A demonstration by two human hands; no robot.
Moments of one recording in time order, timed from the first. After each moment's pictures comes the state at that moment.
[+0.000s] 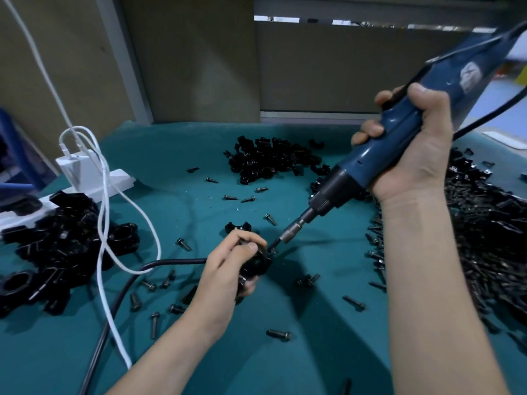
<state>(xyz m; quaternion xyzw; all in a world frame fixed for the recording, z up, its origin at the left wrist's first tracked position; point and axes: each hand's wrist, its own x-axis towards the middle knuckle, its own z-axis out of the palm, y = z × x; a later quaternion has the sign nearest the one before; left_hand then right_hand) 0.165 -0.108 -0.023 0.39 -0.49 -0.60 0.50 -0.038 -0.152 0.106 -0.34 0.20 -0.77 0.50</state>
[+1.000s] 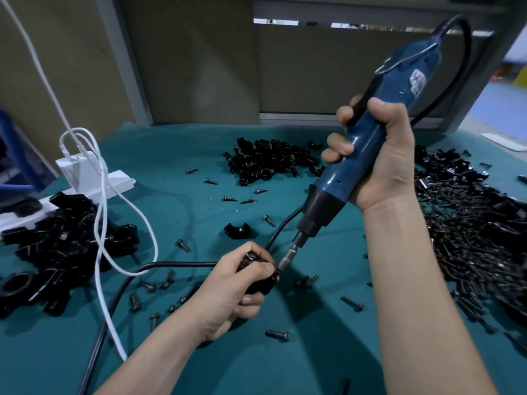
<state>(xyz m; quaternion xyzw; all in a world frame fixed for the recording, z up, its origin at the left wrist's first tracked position) 0.169 -0.107 -0.015 0.36 -0.44 -0.74 0.37 -0.023 -0.156 0.099 -0.40 0.18 -0.69 0.58</state>
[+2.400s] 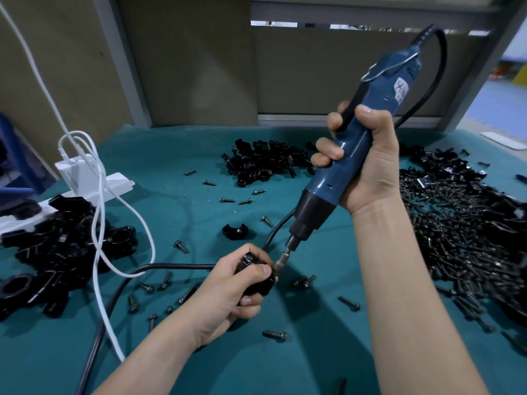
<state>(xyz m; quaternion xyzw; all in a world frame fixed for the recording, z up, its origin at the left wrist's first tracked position) 0.166 -0.106 -0.018 0.34 -0.44 -0.75 0.38 -0.022 -0.161 0.092 -0.39 0.14 -0.67 0.61</state>
